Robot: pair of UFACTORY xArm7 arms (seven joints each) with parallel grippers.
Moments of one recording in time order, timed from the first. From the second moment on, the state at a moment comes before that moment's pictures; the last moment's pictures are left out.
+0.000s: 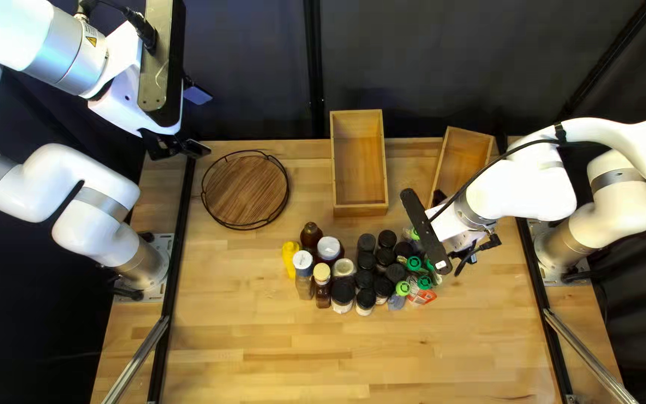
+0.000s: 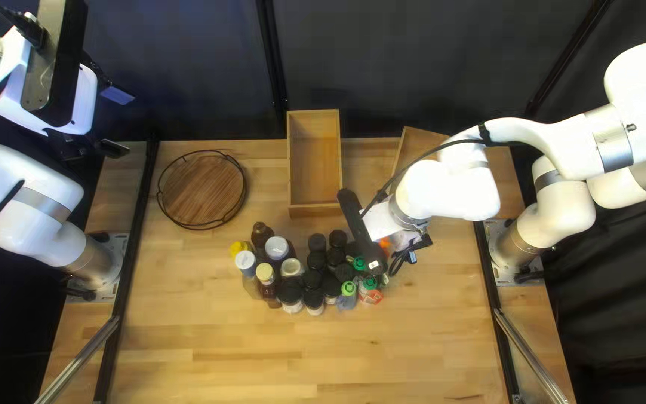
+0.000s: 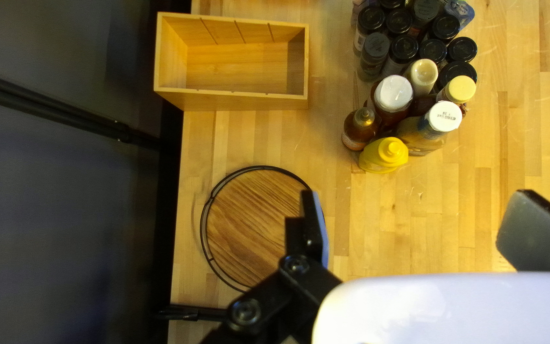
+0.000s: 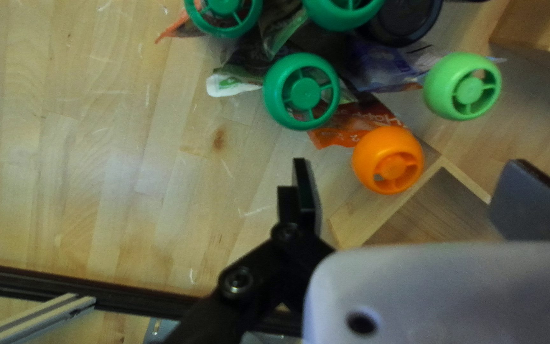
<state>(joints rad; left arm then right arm) -0.40 -0.94 0.17 1.04 0.41 1.46 -0.19 3.05 0.40 -2.96 0.50 -0.04 0.81 -0.26</state>
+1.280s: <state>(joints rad) -0.40 -0.94 0.17 1.04 0.41 1.46 -0.19 2.65 0.68 -2.99 0.66 -0.03 1.22 -0.58</state>
